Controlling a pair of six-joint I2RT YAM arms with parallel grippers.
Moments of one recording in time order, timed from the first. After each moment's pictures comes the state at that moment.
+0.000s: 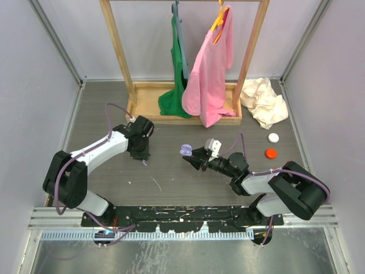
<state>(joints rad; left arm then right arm) -0.52 1.51 0.98 -0.74 -0.12 -0.53 0.72 1.36 0.18 1.31 -0.42 0.02</state>
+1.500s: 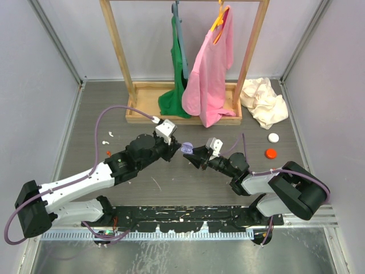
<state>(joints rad) -0.97 1.08 0.77 0.01 -0.20 -0.16 0.72 1.36 0.18 1.33 -0.39 0.04</state>
